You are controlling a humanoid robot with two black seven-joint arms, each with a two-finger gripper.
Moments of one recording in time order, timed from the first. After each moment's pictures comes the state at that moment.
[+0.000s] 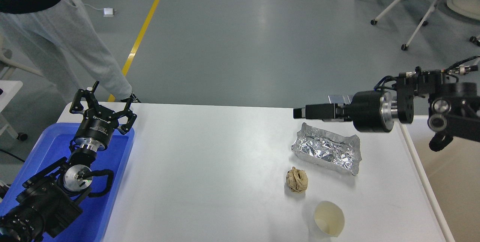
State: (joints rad) left arm -0.58 0.34 -0.74 -0.46 -0.16 -0.63 -0.53; right arm 1.55 -0.78 -0.40 1.54 -0.92 0.17 0.23
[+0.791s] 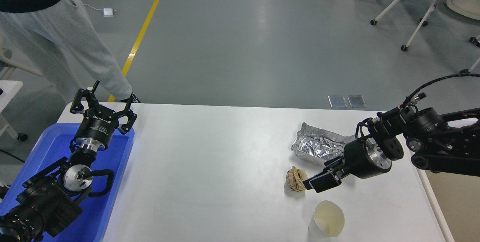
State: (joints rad) left arm -0.58 0.34 -0.74 -0.46 -0.16 -0.63 -0.53; right arm 1.53 -0.66 -0.62 1.53 -1.24 0.22 0.26
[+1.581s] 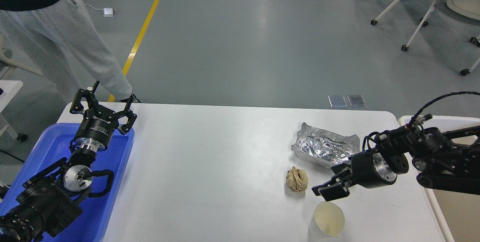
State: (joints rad) left arm -0.58 0.34 -0.74 -0.46 -0.16 -0.63 -0.53; right arm 1.43 -0.67 -0.64 1.47 -1.37 0.08 0.27
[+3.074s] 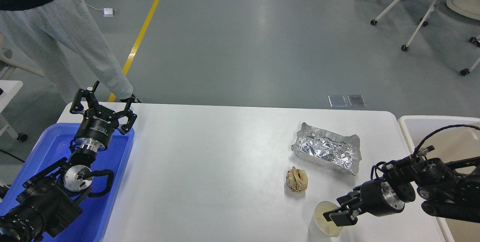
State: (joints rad) left arm -0.58 0.34 -0.74 -0.46 -0.16 -0.63 -0.53; right arm 1.21 -0.66 -0.61 1.35 -1.45 0.05 0.34
